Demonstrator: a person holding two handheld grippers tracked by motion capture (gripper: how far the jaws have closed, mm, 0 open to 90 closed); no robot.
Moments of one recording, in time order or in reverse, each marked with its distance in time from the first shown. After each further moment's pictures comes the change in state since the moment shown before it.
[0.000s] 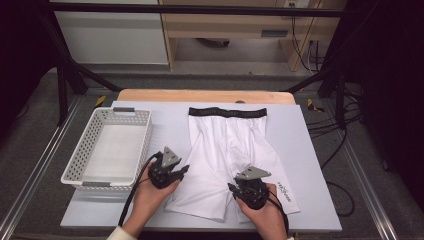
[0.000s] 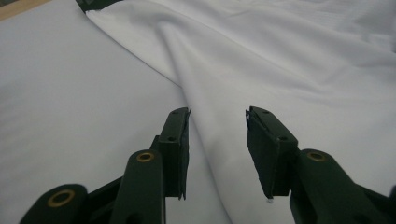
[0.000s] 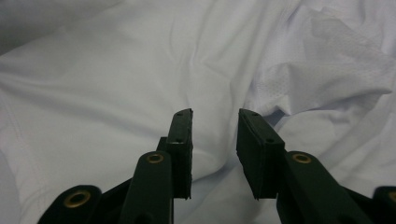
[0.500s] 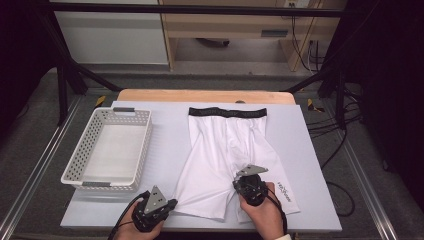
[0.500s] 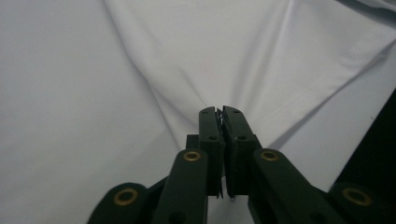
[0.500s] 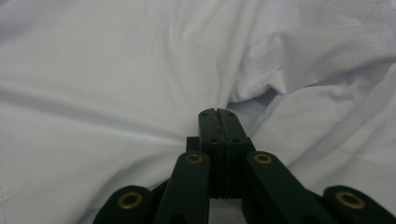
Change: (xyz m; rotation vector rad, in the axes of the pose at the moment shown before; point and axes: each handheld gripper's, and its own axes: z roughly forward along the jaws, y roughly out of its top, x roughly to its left) left arm -0.051 -0.081 -0.082 0.017 -0.111 0.058; right arm -0.007 0.000 0.017 0.101 -0.026 0.051
